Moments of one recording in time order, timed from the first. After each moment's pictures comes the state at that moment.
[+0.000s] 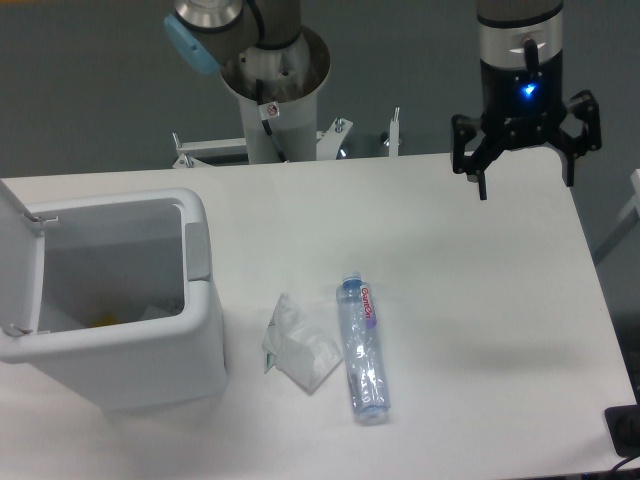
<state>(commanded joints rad) 2.70 -1.70 -1.45 -1.12 1.52 0.73</state>
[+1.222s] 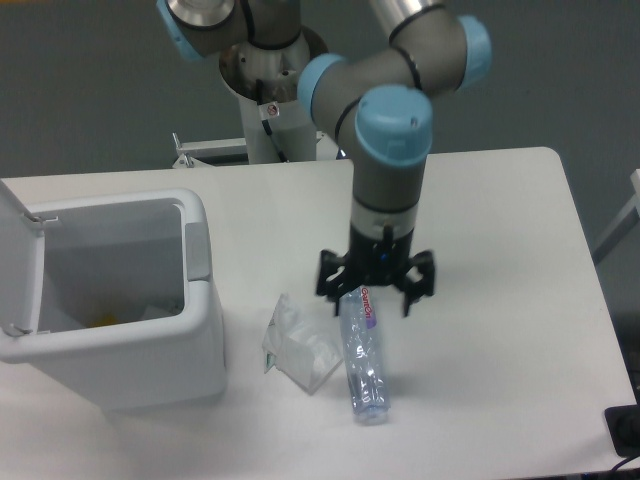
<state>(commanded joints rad) 2.44 -1.96 -1.67 -0.93 1.22 0.43</state>
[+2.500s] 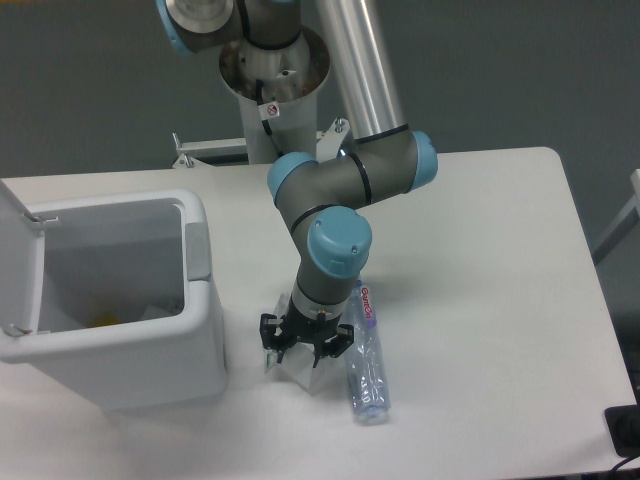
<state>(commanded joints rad) 2.35 -2.08 -1.72 -0.79 1.31 0.43</state>
